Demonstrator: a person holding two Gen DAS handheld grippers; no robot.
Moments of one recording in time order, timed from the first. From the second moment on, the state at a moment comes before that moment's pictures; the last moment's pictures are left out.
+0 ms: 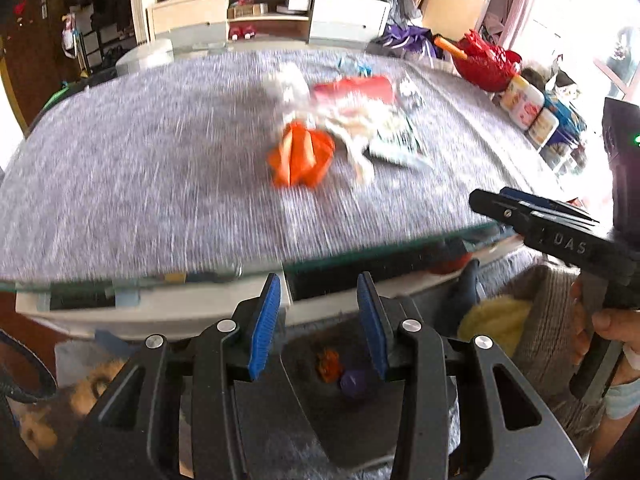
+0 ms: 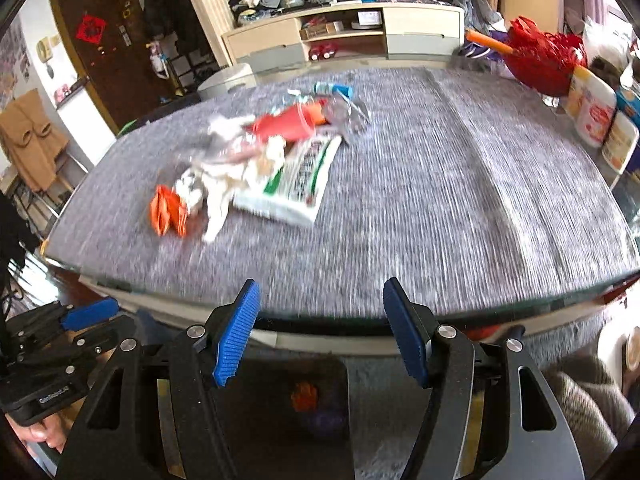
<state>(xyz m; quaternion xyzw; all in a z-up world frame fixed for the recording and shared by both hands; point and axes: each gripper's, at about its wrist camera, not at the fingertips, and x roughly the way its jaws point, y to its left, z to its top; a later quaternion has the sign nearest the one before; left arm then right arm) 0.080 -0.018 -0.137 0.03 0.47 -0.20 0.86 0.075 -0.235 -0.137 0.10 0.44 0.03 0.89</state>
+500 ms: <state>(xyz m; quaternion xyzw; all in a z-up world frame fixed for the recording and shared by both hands) 0.145 -0.031 -0.122 0.02 0.45 -0.20 0.87 0.142 -0.216 -0.131 0.11 0.43 0.08 0.89</state>
